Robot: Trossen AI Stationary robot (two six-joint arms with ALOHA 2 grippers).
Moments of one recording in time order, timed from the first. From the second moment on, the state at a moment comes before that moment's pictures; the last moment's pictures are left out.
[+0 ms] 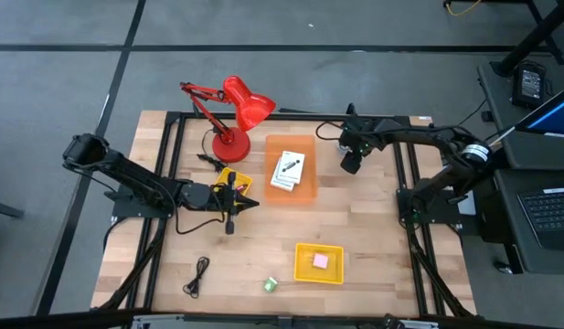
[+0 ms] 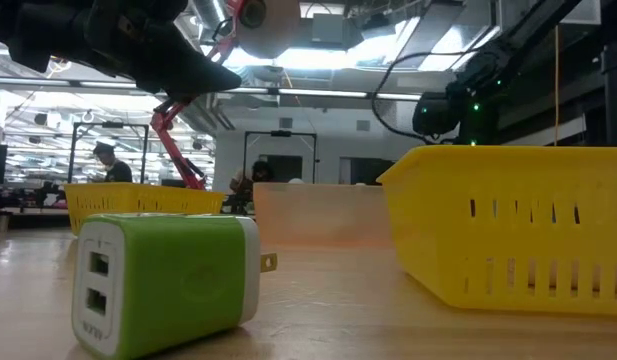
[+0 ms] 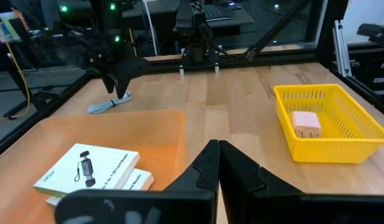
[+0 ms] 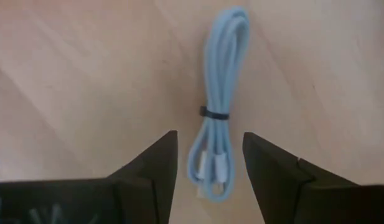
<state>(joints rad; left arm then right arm) -0.26 1.20 0.36 0.62 -0.34 -0.01 -0.69 1.54 0.82 -0.62 0.09 -0.14</state>
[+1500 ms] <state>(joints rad) -0.26 1.20 0.36 0.61 -0.35 0.01 -0.73 1.62 0.86 -0.67 -0.01 -0.11</state>
